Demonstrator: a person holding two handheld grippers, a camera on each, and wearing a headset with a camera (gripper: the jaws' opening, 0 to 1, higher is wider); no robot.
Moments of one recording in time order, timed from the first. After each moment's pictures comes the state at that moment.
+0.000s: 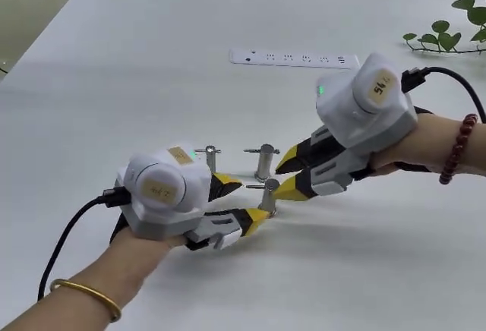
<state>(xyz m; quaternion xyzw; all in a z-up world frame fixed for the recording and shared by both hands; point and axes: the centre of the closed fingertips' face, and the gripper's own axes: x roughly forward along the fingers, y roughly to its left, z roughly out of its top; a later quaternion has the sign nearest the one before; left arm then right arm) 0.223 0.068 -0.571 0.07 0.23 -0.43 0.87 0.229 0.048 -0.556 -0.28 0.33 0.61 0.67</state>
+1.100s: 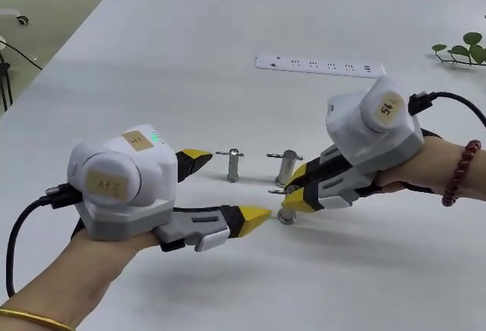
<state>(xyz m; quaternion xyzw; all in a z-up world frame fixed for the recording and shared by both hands) 0.216 0.116 -0.524 0.05 0.19 -0.38 0.91 0.220 0.061 -0.566 -0.27 0.33 0.61 0.67</state>
